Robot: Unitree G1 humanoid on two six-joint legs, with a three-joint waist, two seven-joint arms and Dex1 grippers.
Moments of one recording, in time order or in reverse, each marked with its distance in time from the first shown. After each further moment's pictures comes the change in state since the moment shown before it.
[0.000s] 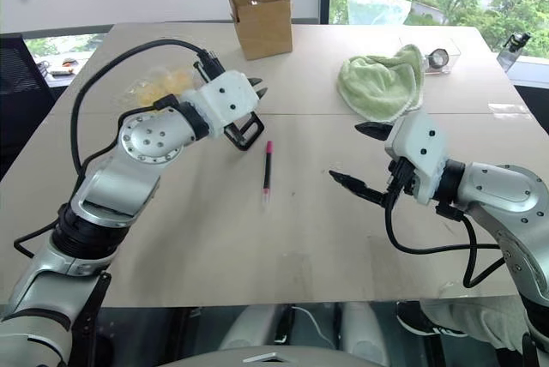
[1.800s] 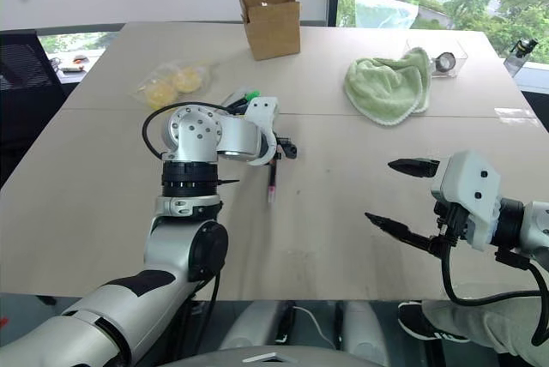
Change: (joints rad) left arm -0.337 -0.658 0.544 0.530 -0.815 1.143 1.142; right arm 0.385 -0.153 -0.324 -0.096 0.128 -0.049 0.146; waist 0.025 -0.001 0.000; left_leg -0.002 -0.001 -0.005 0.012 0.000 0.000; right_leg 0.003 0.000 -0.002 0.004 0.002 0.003
